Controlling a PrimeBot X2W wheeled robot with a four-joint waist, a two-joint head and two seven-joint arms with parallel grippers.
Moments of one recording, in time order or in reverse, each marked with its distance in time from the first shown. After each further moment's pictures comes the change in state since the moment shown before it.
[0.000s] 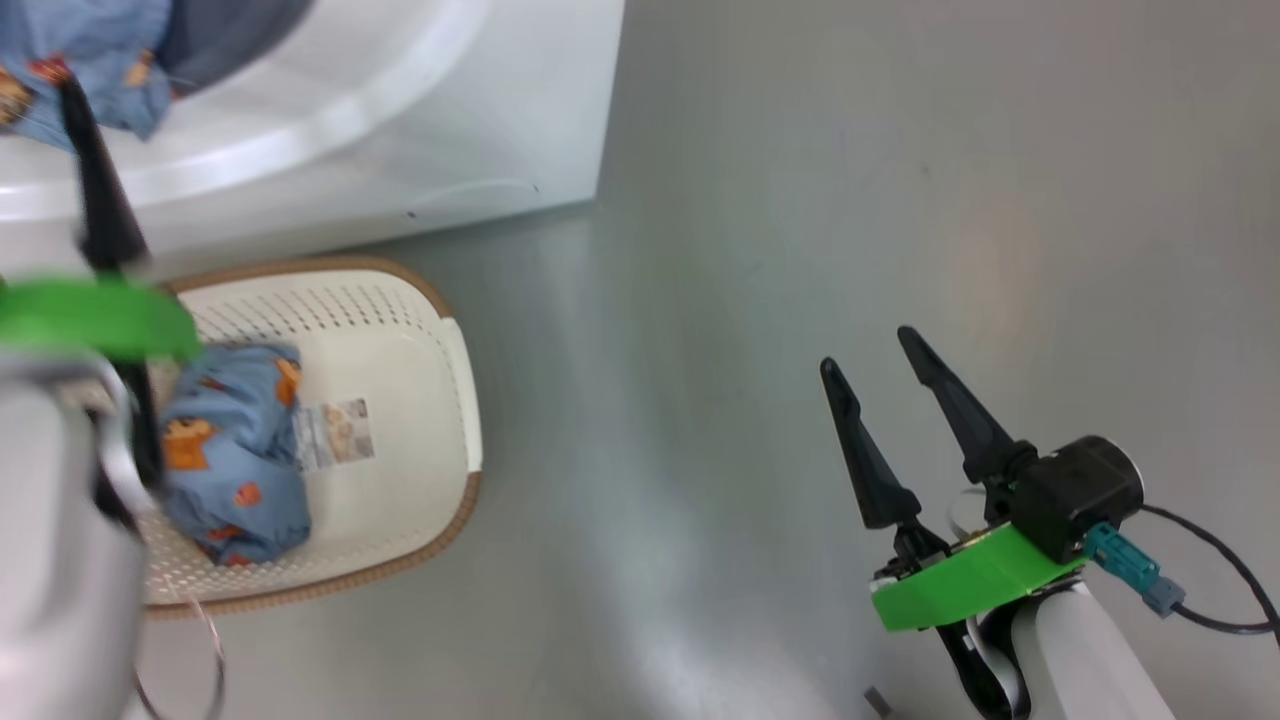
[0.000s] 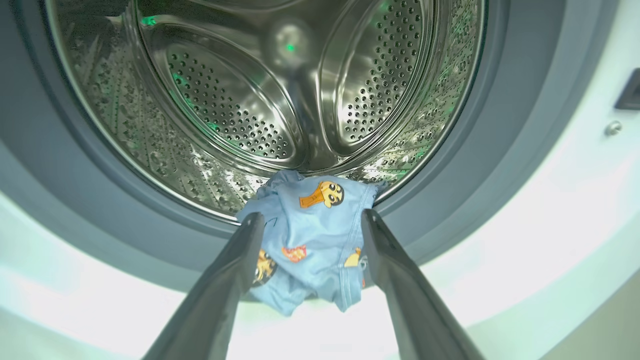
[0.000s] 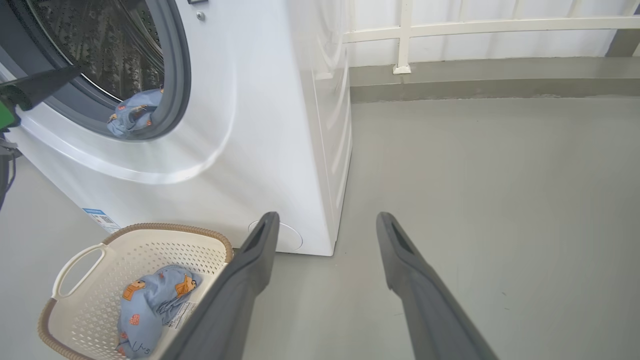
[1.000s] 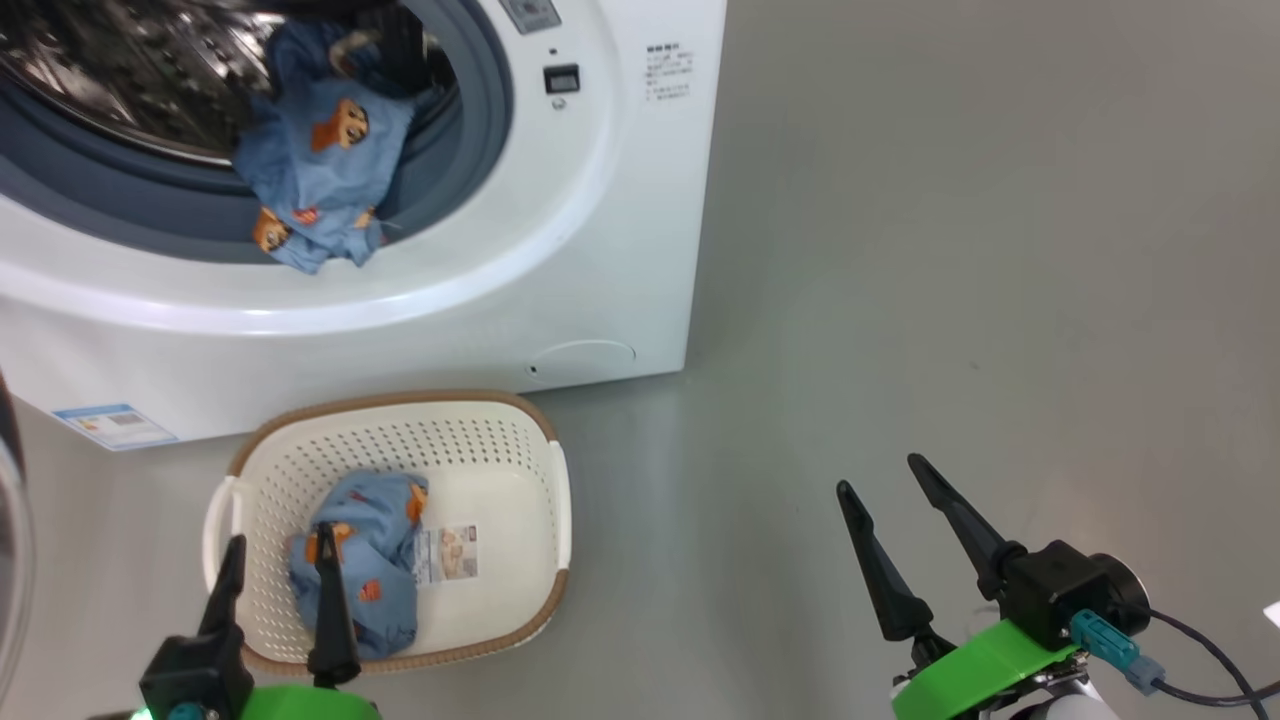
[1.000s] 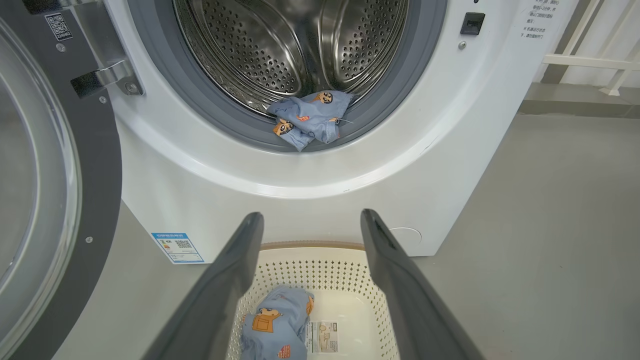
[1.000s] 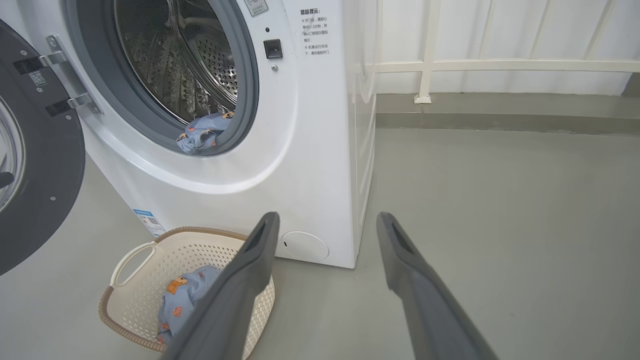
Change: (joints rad) left arm 0.717 -0.054 -0.121 -0.409 -0.001 0.158 0.063; right arm 0.169 -0.007 -0.022 0.022 -0.033 0.000 0.046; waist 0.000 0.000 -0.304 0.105
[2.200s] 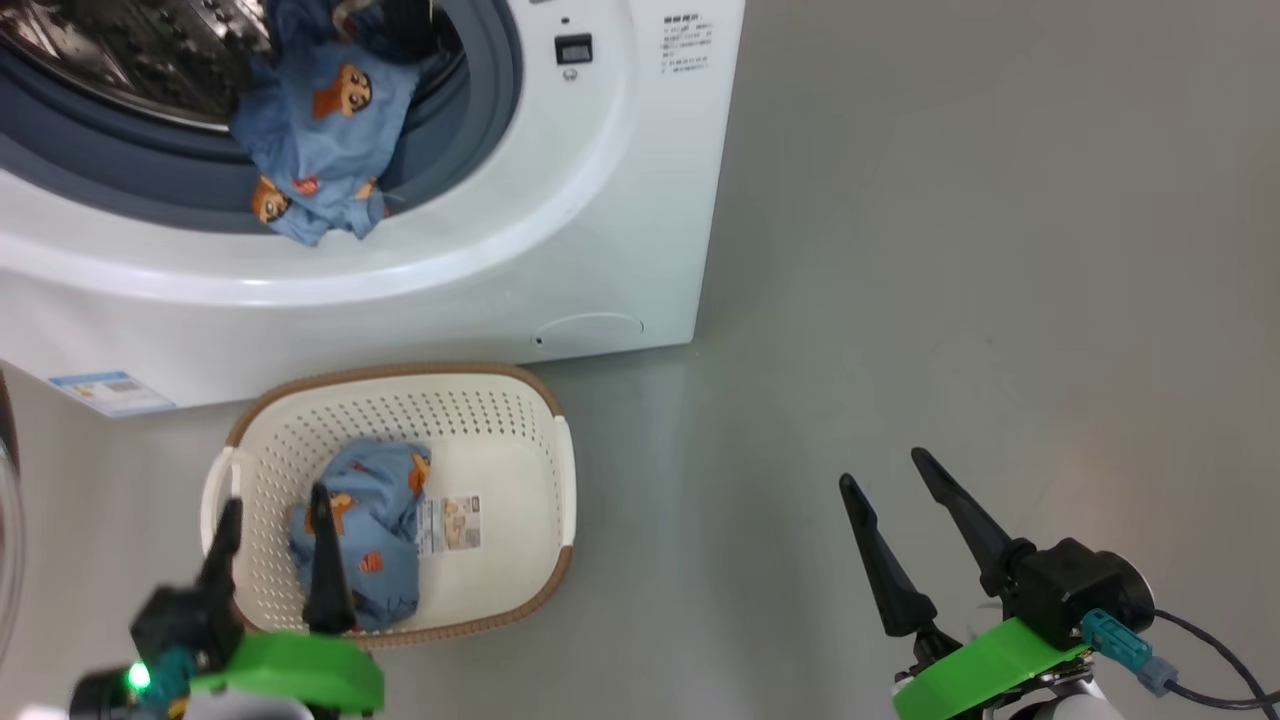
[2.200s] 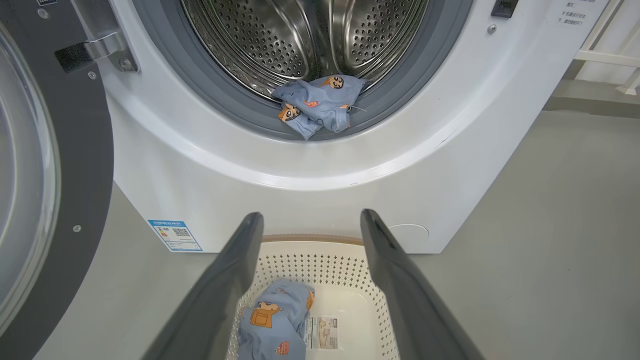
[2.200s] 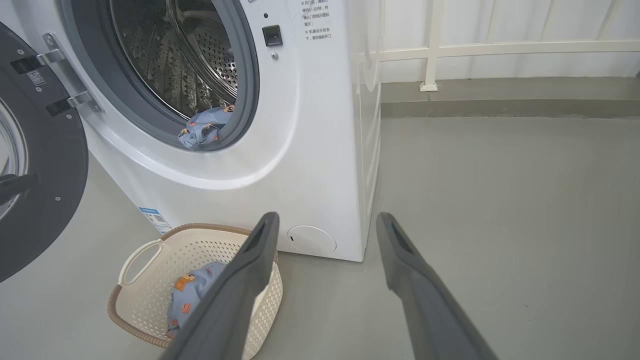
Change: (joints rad) left arm -0.067 -0.005 -0.008 0.050 -0.037 -0.005 0.012; right arm 0.014 0.003 -0.001 -0.041 0.022 0.000 0.017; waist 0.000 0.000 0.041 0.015
